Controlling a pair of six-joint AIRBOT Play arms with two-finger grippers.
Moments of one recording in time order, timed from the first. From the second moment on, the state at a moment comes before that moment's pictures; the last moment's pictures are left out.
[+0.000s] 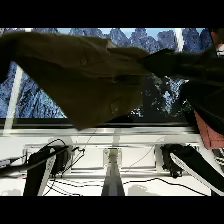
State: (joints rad) left arm 0.29 -0.61 1.14 0.67 -1.12 -1.15; right arm 0.30 -0.89 1.25 -0.85 1.05 1.58
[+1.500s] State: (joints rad) left arm -0.20 -1.51 0.92 0.52 -0.99 -0.88; right arm 0.02 -1.38 0.91 -1.05 0.90 1.48
